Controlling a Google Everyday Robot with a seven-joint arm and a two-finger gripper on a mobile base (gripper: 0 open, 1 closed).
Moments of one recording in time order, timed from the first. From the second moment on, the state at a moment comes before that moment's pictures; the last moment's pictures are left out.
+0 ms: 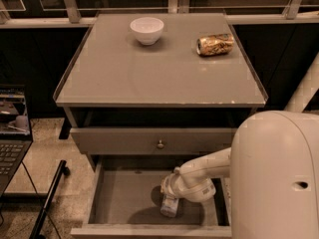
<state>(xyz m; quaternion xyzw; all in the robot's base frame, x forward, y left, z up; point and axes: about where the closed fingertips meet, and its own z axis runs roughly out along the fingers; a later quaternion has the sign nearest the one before) 0.525 -0.039 0.367 0.07 0.97 0.21 0.14</state>
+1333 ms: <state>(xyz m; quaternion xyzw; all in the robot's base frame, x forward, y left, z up) 0.533 -0.047 0.401 0.02 0.95 0.24 0.17</state>
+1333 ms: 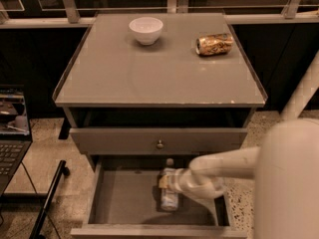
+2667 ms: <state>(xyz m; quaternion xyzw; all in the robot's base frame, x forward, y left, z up) 0.481 -0.117 0.454 -0.08 0.93 0.36 0.09</state>
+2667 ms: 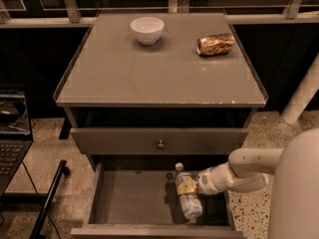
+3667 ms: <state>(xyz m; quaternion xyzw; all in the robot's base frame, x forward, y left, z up) 0.426 -0.115 0.505 -0.11 0.92 0.33 0.20</state>
